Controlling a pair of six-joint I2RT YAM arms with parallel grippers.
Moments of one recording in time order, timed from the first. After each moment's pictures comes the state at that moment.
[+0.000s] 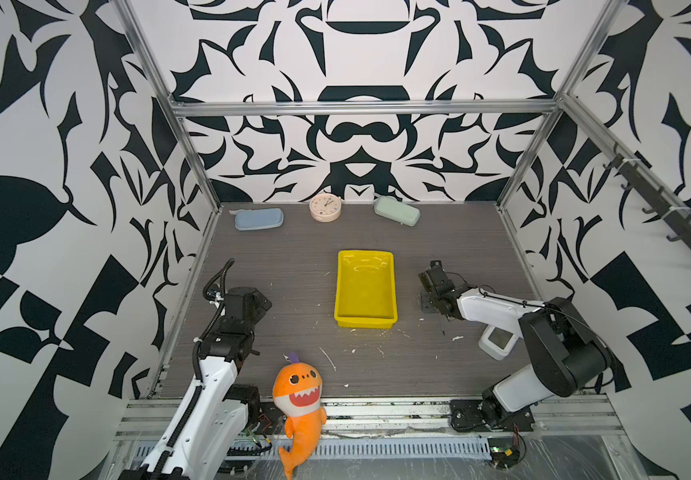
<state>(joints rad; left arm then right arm) -0.13 0.75 0.45 -0.45 -0.35 -0.80 0.45 1.54 0.72 -0.29 0.36 0.39</state>
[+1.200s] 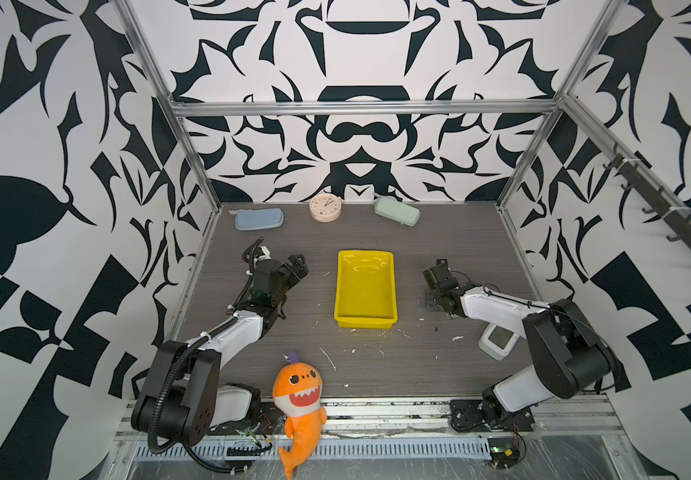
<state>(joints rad) -0.28 1.30 0.53 0.35 -0.04 -0.83 0.41 1.49 0.73 -0.34 0.37 0.42</state>
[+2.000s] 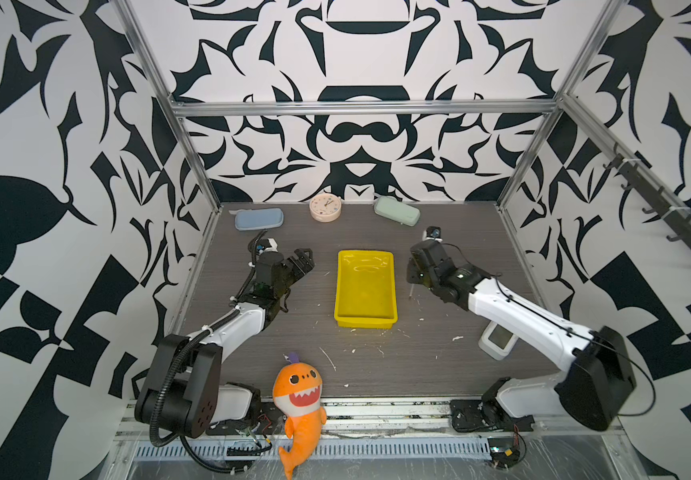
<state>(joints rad) -0.28 1.34 0.60 0.31 0.05 -0.84 0.65 1.42 1.08 -0.47 0.39 0.62</state>
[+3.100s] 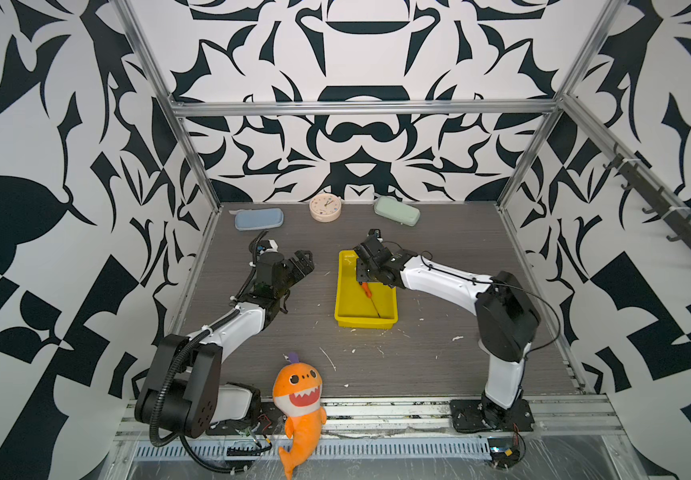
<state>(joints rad) -0.28 1.34 0.60 0.27 0.04 -0.82 0.76 1.83 1.40 -0.49 0.30 0.64</state>
